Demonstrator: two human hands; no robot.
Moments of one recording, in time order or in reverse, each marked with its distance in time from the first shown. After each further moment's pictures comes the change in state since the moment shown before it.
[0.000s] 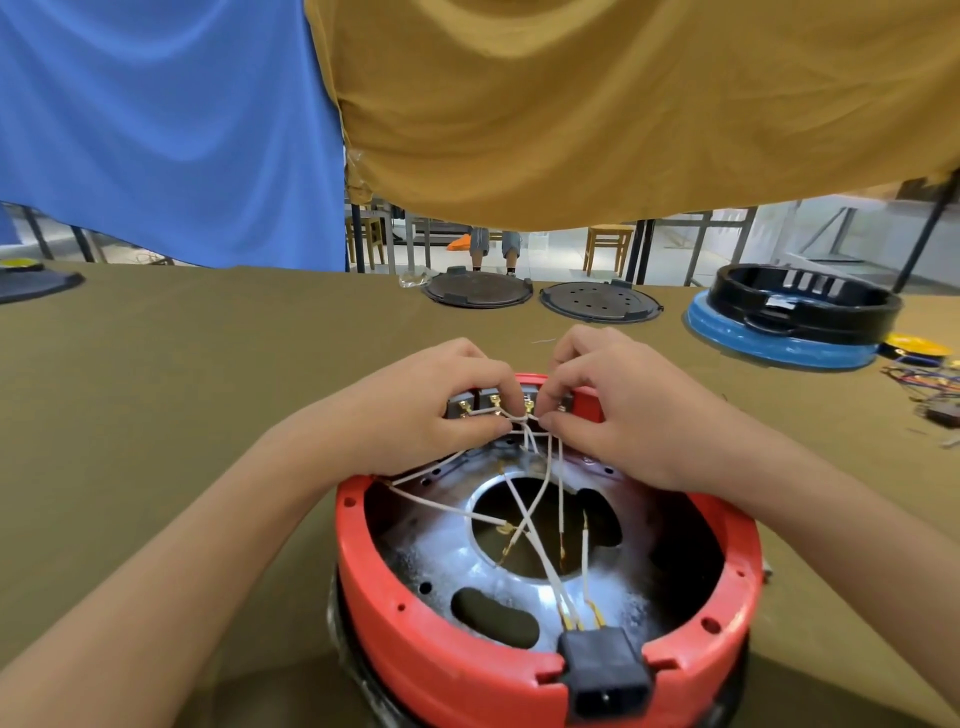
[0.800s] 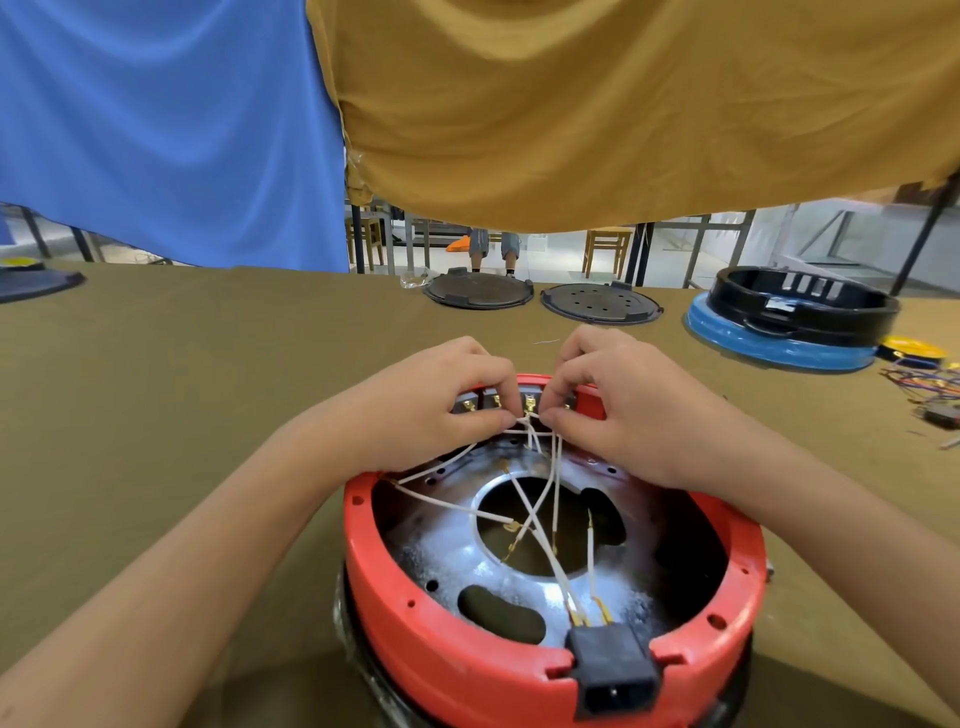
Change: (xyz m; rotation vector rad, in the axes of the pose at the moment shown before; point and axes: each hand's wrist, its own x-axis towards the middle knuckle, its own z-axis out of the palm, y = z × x) left_hand 0.001 0.001 -0.001 0.007 0.012 0.003; right_hand 0.001 -0.001 0.001 0.007 0.022 0.013
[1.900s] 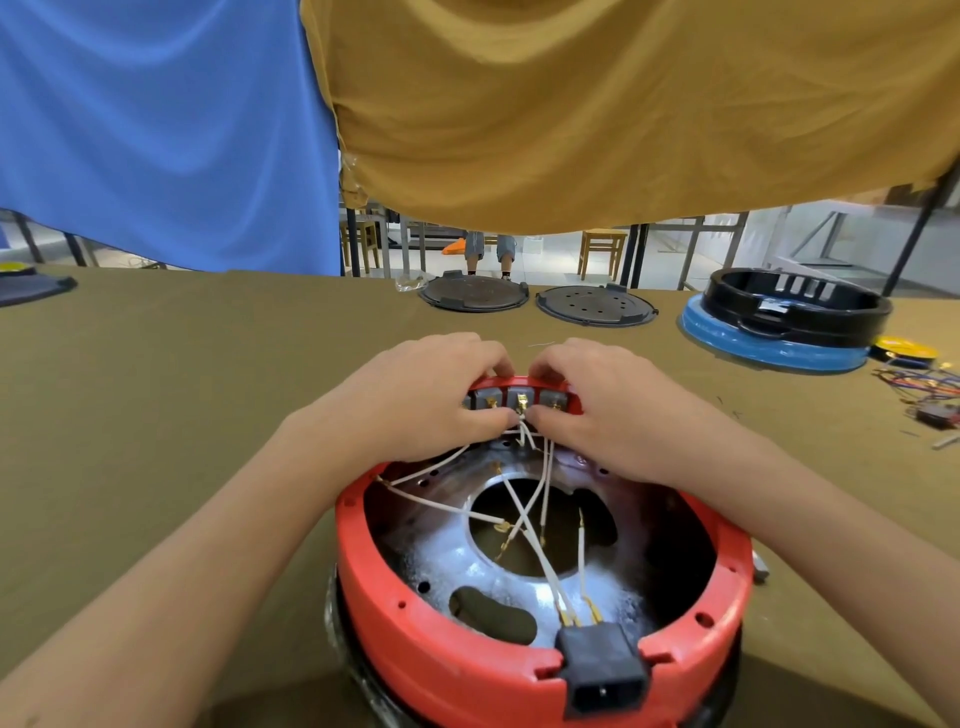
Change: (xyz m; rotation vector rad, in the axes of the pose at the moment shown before) left_hand 0.015 0.005 -0.001 0.310 0.054 -0.080; right_hand 0.011 -0.005 0.007 -0.099 -0.011 0.087
